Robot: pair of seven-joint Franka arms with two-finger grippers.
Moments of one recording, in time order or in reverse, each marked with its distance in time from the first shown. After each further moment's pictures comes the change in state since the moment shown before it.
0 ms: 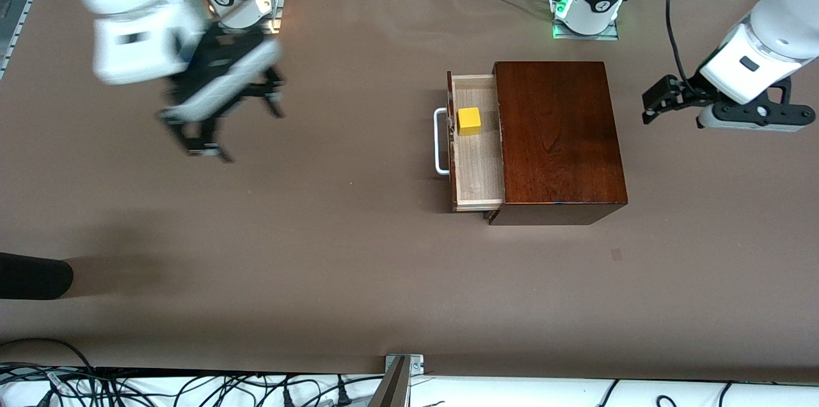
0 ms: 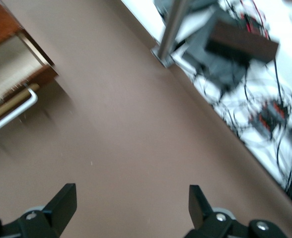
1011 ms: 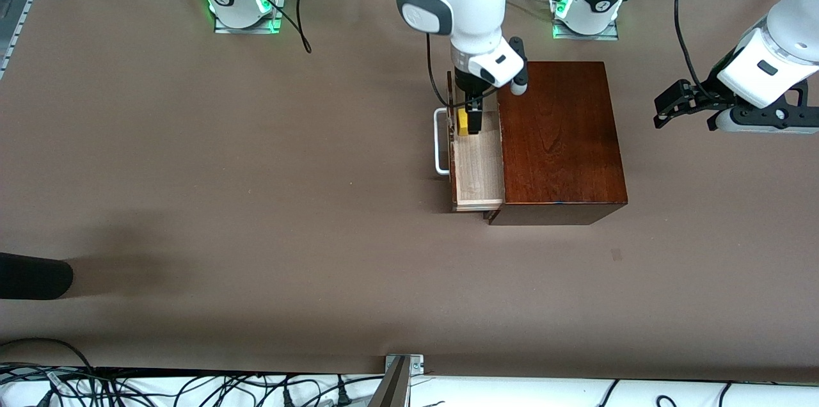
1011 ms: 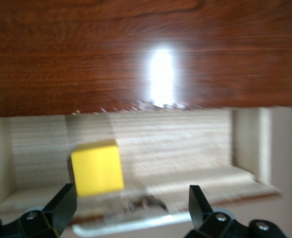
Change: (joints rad) left arm 0.021 -0.002 0.032 -0.022 0.000 0.049 -0.001; right arm 0.614 0.499 0.024 0.161 -0.250 0.241 -0.006
